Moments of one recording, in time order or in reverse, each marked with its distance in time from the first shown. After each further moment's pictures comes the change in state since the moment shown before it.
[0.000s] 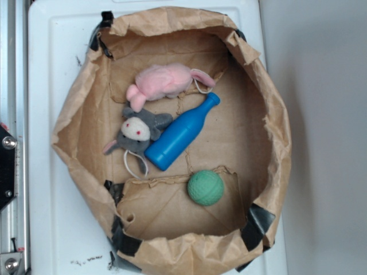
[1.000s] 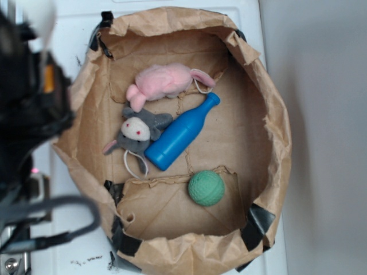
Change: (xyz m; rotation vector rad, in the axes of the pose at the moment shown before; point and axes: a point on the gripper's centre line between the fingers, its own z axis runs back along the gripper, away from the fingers) arm 0.074 0.032 -0.022 -0.055 -0.072 0.079
